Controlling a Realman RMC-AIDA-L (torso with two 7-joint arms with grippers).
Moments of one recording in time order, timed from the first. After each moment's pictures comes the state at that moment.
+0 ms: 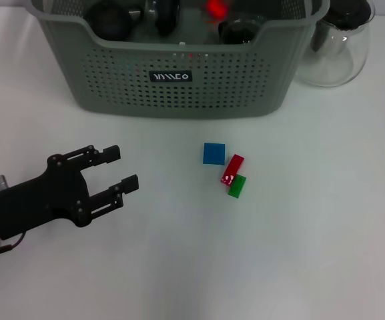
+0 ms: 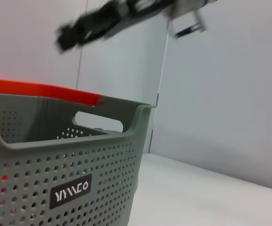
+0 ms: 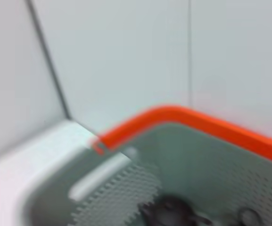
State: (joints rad) left arm -0.34 -2.15 0.21 0.51 2.20 1.77 -0.90; right arm 0.95 2.09 -1.20 -1.17 -2.31 -1.13 2.58
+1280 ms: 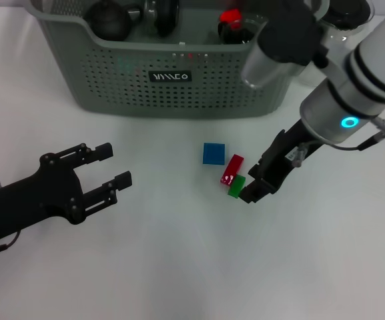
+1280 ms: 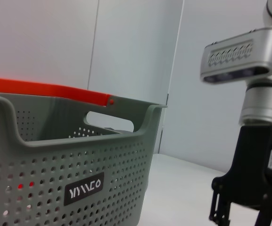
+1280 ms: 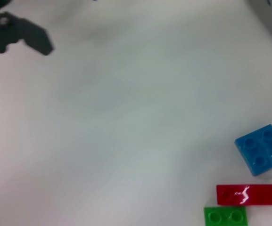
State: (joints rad) left arm -0.33 -2.15 0.19 0.51 2.20 1.76 -0.90; right arm 0.82 2.10 -1.53 -1.03 -2.43 -1.51 2.44
